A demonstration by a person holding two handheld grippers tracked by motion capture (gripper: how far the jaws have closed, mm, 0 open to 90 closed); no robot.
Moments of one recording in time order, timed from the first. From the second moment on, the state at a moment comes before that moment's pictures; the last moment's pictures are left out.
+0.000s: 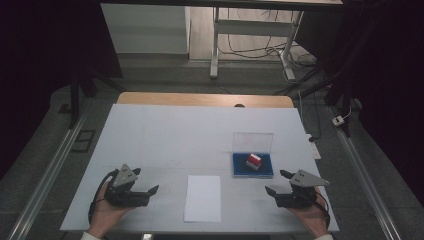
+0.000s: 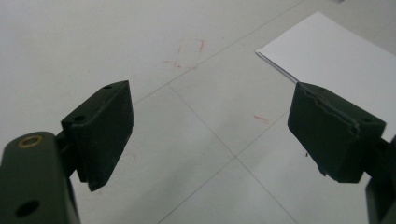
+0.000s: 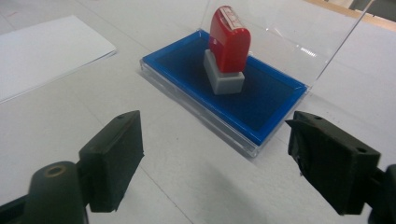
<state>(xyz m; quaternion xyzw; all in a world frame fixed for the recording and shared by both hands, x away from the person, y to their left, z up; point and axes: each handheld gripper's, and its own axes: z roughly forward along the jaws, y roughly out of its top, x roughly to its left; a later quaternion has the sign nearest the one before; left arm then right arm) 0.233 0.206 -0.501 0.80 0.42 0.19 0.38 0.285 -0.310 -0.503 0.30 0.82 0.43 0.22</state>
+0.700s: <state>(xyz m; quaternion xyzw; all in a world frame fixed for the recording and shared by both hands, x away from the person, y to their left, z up) 0.236 0.205 -0.505 0.81 0.42 0.18 0.38 0.286 -0.314 -0.500 0.30 0.82 0.43 0.21</state>
